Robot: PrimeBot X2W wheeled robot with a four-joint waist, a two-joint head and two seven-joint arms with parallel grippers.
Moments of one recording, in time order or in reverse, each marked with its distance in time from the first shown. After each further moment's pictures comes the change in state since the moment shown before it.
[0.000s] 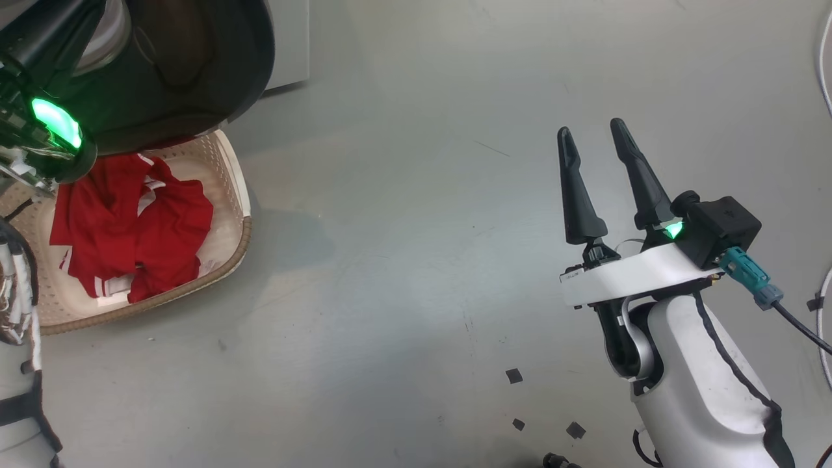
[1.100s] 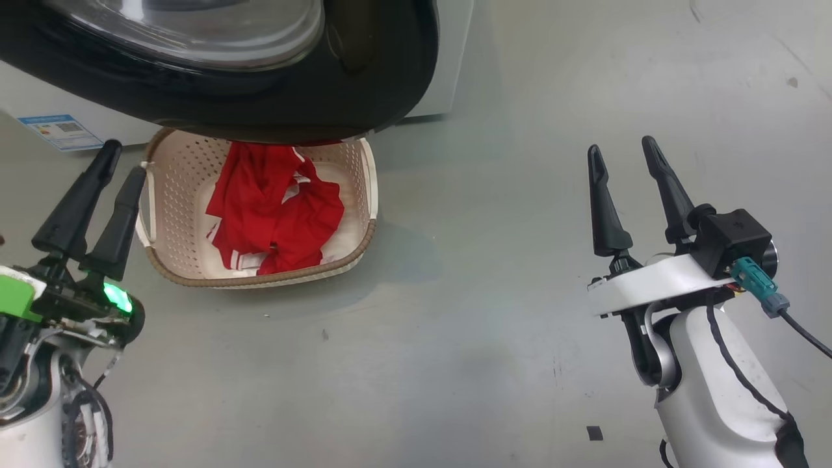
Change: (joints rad) left arm 0.408 -0.147 0.157 -0.029 0.009 -0.174 -0.145; right arm 0.023 -0.009 -0.097 0.060 -0.124 0.019 0.000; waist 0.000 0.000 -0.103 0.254
